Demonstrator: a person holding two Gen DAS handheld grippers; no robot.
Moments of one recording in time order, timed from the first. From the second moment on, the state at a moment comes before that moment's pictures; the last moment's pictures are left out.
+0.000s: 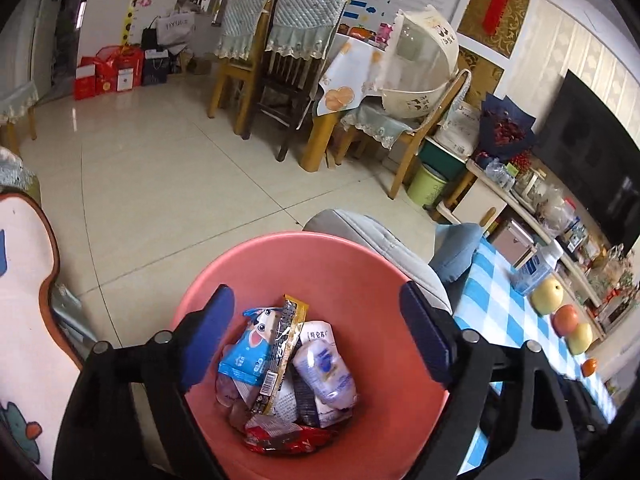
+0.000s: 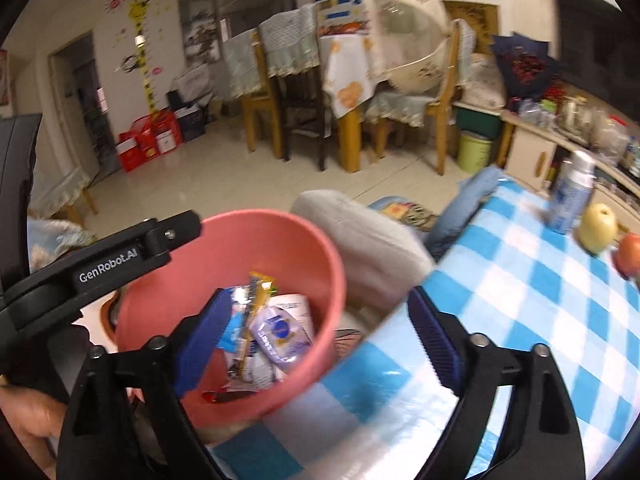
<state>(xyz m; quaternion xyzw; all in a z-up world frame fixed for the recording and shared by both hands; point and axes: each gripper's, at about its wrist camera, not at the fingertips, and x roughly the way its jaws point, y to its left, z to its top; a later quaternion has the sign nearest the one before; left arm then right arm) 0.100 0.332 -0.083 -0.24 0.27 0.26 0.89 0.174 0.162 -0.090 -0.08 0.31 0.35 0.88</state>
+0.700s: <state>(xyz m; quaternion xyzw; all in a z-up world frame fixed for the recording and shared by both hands) 0.134 0.231 -0.073 -0.12 0.28 0.17 0.94 0.155 0.036 -0.096 -0.05 0.33 0.25 0.91</state>
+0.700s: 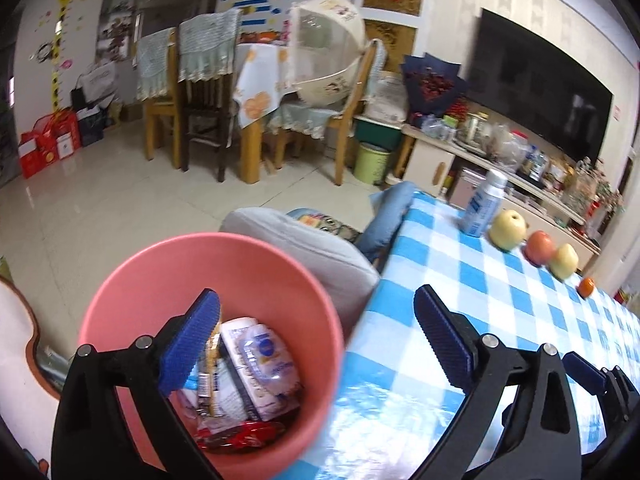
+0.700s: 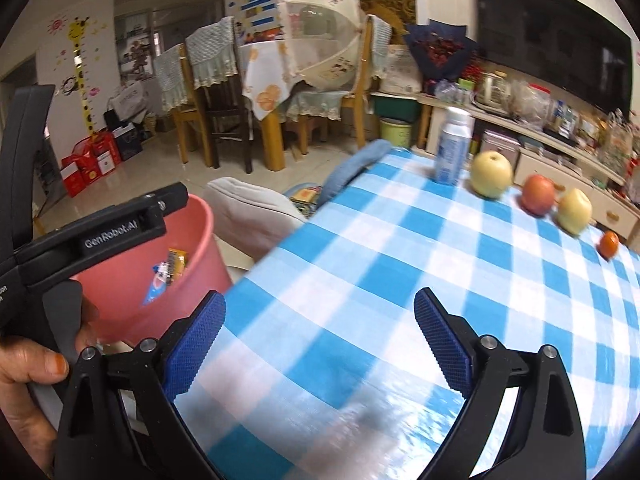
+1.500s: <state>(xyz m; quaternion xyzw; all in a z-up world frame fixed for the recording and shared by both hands) 0.151 0.087 -0.066 -0.05 0.27 0.04 0.96 0.125 -0.112 -0.094 0.00 0.33 0.13 0.94</state>
